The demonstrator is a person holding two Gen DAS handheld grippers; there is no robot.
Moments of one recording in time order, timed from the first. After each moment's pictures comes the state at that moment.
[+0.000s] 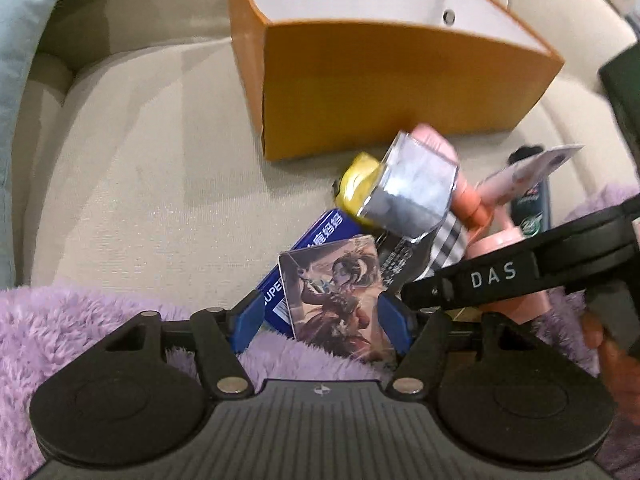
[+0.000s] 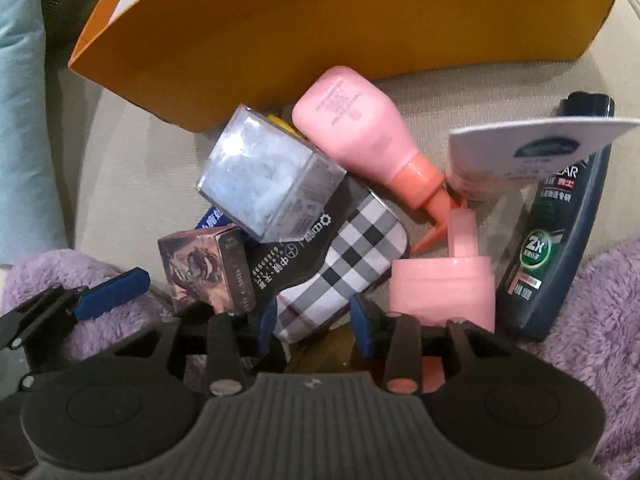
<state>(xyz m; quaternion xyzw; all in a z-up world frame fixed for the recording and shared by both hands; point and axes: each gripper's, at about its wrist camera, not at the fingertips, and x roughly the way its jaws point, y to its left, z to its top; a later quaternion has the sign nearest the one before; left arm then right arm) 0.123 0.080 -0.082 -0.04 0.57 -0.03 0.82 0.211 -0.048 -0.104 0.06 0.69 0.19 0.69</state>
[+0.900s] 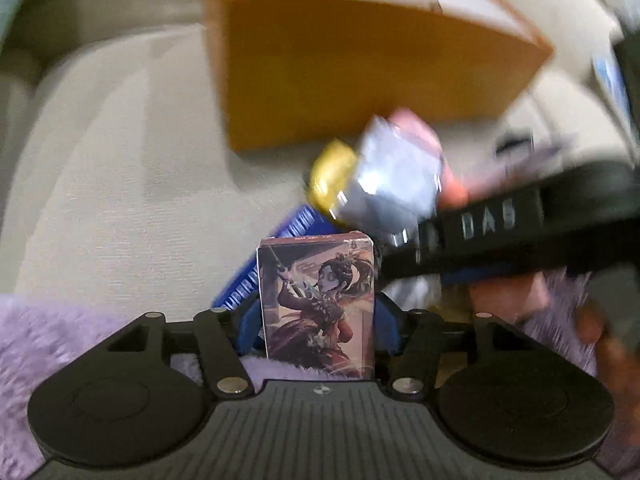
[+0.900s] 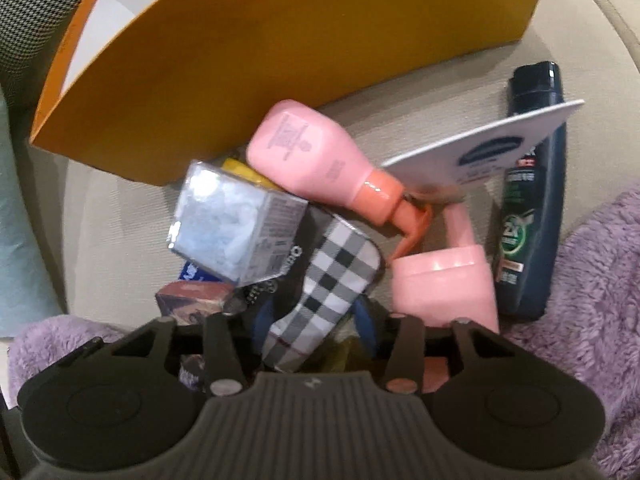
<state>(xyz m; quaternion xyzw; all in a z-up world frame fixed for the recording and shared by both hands) 0.138 0.072 -0.093 -0.08 0.55 -0.05 0.83 0.222 -0.034 -0.111 0.12 0.68 0.12 0.71</state>
